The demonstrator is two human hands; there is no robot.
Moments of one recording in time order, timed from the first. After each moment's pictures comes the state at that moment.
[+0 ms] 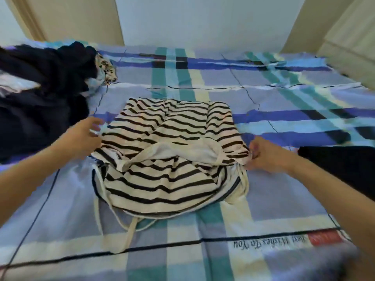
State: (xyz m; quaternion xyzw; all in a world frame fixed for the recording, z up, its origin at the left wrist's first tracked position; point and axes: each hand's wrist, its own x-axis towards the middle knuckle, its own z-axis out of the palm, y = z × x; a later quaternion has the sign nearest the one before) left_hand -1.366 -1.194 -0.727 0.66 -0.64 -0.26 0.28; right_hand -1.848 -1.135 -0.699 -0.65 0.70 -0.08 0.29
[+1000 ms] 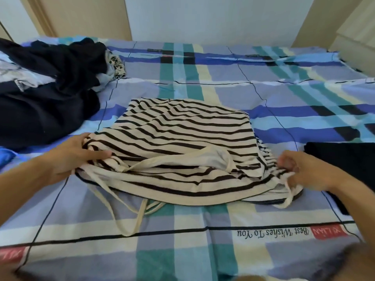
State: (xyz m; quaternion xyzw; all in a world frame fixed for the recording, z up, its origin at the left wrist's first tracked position) left_hand -1.365 -1.104 -0.704 0.61 -0.50 -0.51 0.33; right_hand -1.912 -1.081 -0.700 -0.64 0.70 -0.05 0.30
